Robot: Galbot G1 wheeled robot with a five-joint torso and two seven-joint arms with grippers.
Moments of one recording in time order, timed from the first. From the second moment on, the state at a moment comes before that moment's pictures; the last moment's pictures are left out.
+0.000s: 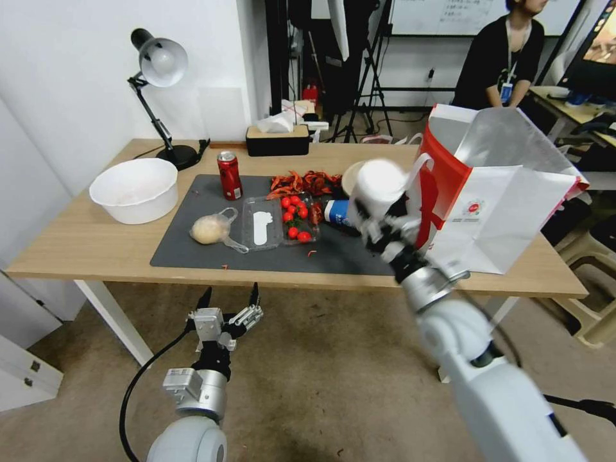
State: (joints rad) left arm 1.67 -1.61 -0.48 -2.11 -0.15 -0.04 0.03; right arm -1.06 1.13 0.38 2.03 0.62 -0.03 -0.05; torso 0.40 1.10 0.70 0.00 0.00
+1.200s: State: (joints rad) left arm 1.67 -1.61 -0.46 -2.09 -0.13 -0.08 0.03; right arm -0.76 0.87 0.53 1.94 0.61 -0.52 0.32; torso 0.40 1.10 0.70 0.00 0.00
